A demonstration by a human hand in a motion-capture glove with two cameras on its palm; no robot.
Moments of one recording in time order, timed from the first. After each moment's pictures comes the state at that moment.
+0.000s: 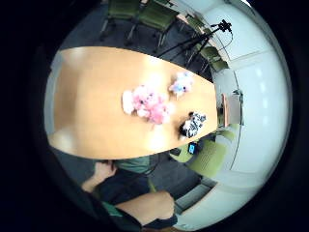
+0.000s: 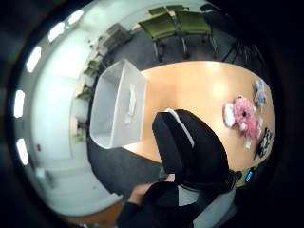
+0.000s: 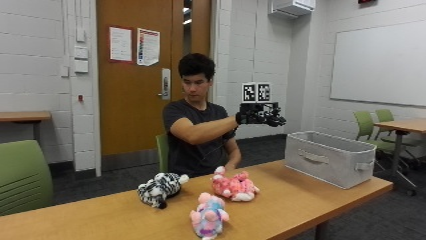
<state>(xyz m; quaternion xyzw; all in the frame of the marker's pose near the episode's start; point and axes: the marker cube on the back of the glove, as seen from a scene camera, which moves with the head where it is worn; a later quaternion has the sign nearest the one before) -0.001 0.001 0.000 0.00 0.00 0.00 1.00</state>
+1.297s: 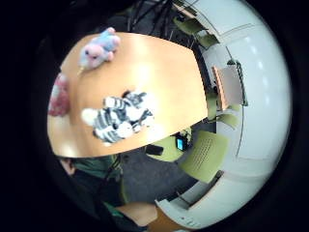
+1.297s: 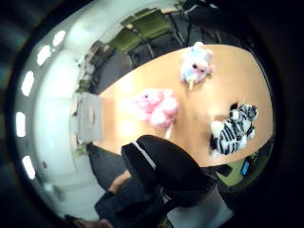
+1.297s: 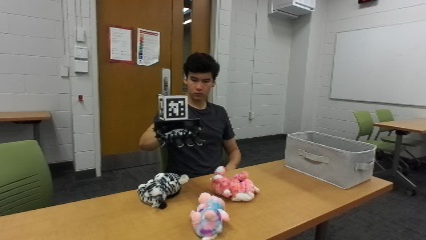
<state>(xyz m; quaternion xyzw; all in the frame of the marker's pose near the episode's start) 0.334 0.078 0.040 -0.04 0.00 0.11 0.99</state>
